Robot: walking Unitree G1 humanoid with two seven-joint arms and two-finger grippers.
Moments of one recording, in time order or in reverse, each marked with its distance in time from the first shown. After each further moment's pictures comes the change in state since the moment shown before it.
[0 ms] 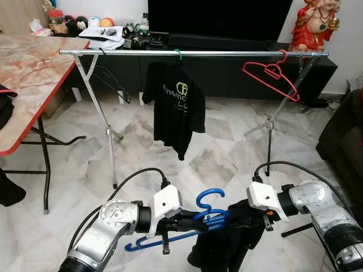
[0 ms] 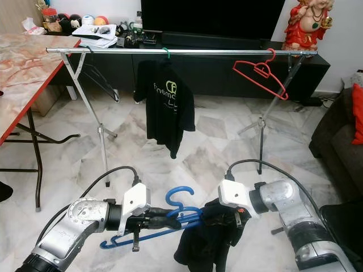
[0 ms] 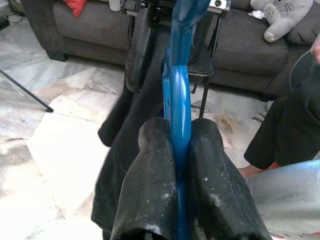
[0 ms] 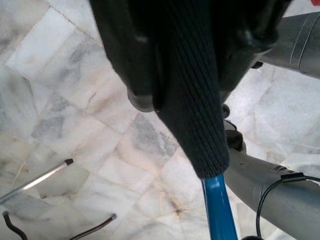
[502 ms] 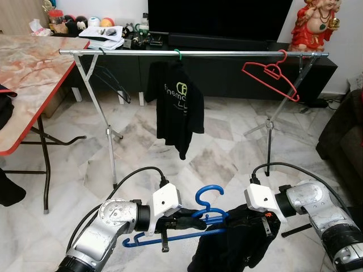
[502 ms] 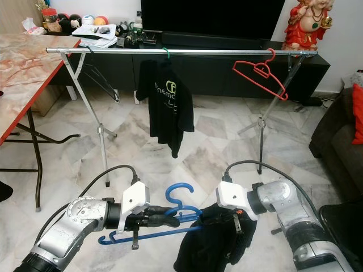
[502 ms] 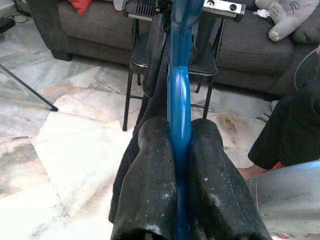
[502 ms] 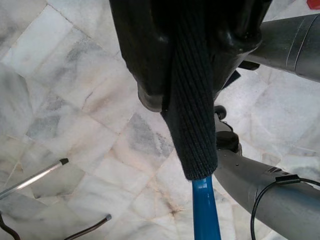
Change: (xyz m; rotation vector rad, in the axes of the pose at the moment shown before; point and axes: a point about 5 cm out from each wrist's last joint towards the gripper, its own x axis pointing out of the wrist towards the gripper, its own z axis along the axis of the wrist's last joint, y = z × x) left arm -0.001 0.002 0.001 0.005 0.002 0.014; right arm 0.002 0.001 0.000 -0.005 0.004 0.017
